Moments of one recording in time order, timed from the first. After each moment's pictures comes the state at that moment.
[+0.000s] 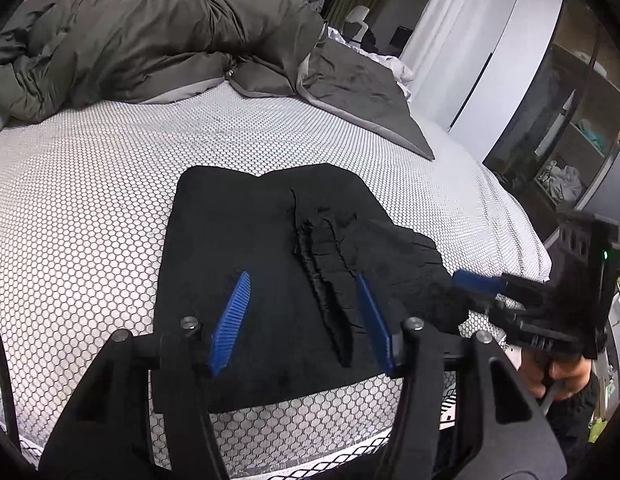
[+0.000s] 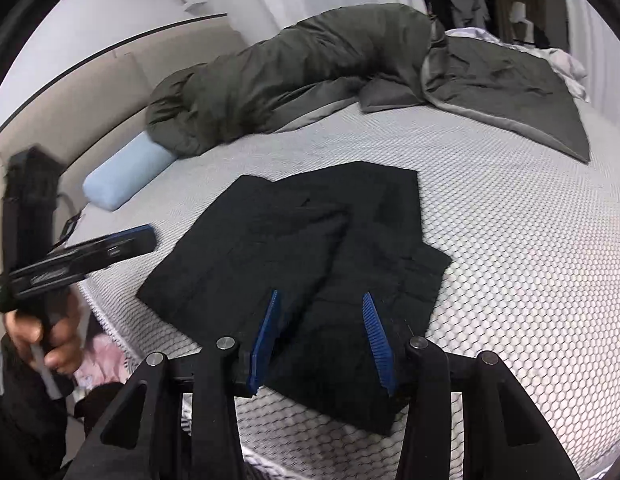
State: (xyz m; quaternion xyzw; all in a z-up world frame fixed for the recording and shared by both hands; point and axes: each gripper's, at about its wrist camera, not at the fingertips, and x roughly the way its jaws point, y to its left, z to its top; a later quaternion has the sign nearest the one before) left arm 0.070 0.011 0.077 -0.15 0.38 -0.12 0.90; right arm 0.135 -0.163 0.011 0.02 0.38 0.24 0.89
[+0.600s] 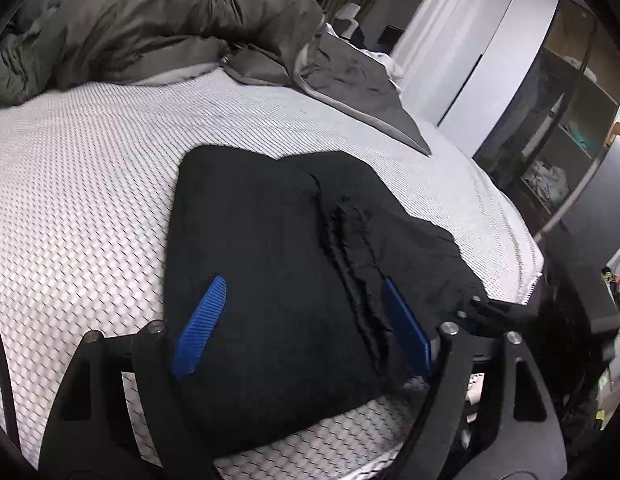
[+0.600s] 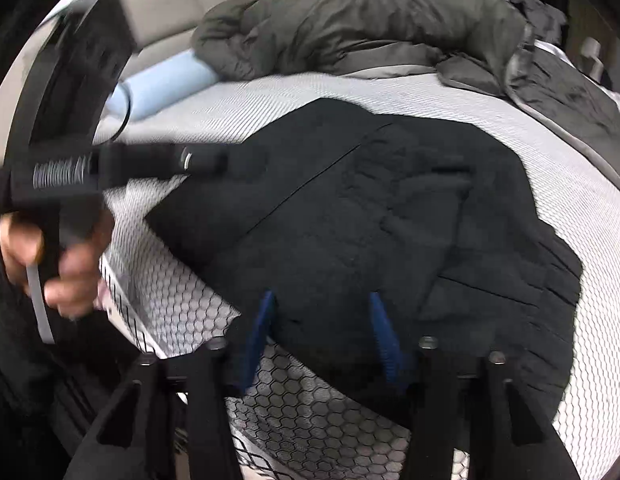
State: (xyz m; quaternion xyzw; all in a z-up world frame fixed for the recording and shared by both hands) left arm 0.106 0.031 0.030 -0.16 0.38 -0.15 0.90; right arm 0.123 -0.065 -0.044 -0.14 0.40 0.31 0.85
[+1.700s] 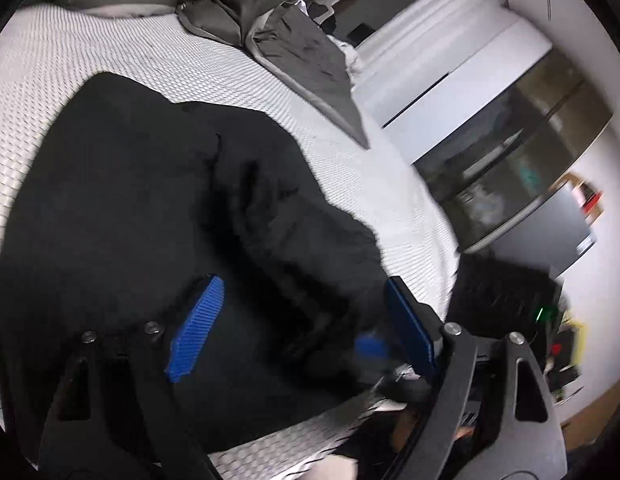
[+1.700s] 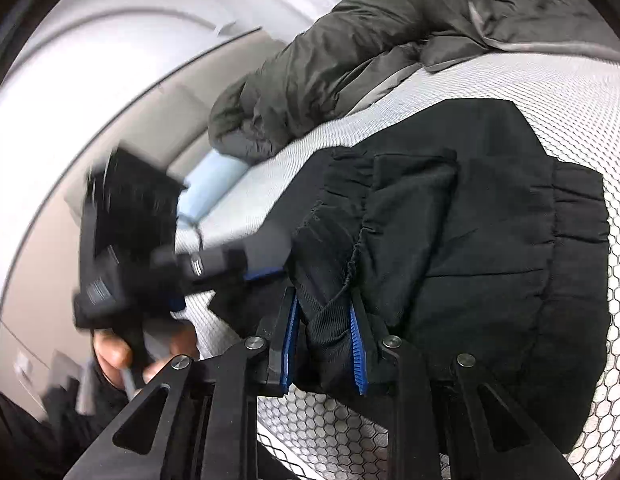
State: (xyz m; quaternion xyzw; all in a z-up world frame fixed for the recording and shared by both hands) left arm 0.132 -0.018 0.003 -0.30 0.40 -0.26 0.83; right arm 0.150 -0.135 -0.046 0.13 0.38 0.38 0.84
